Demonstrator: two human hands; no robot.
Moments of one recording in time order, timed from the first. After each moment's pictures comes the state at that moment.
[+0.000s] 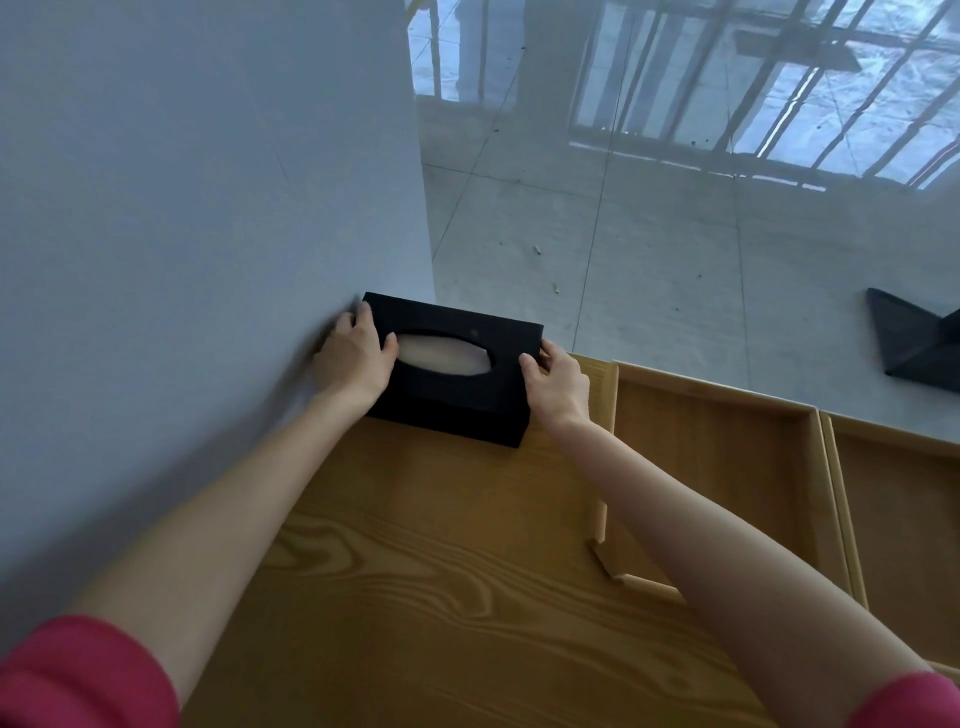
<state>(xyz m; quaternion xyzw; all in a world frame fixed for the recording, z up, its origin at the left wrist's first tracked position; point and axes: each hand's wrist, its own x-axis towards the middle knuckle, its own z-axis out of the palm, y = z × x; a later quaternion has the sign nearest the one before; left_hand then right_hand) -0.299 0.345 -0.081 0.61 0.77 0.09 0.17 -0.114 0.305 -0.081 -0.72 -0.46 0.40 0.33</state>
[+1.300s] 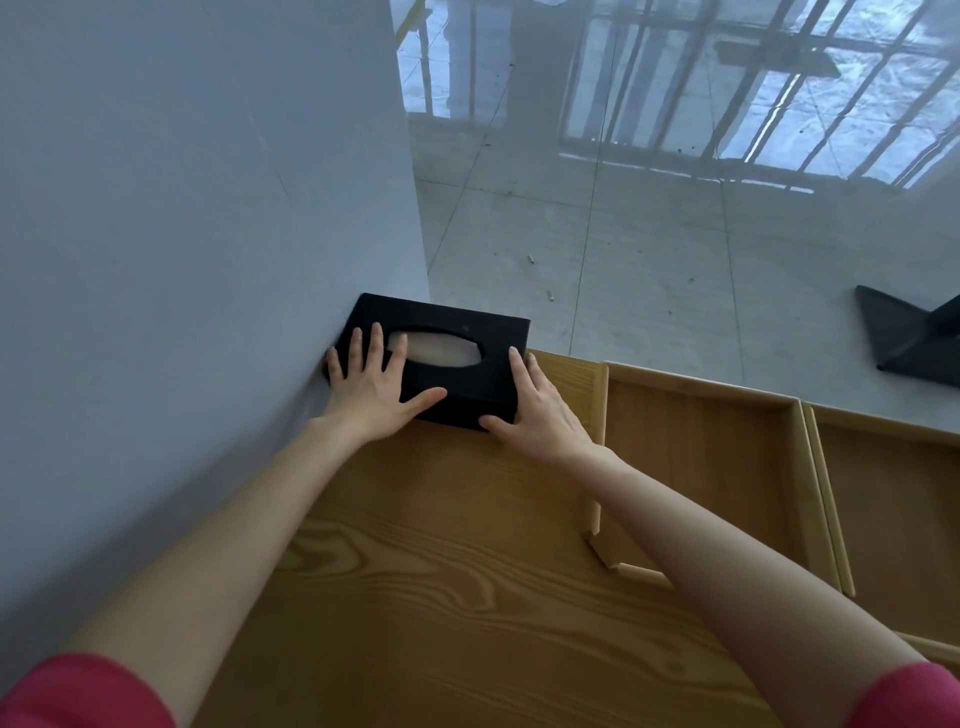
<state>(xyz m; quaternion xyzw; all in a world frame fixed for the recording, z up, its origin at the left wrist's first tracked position) -0.297 0.314 -0.077 0.73 0.66 -0.11 0.15 -0.110 0.277 -0.082 -0.66 -0.67 0.32 0.10</state>
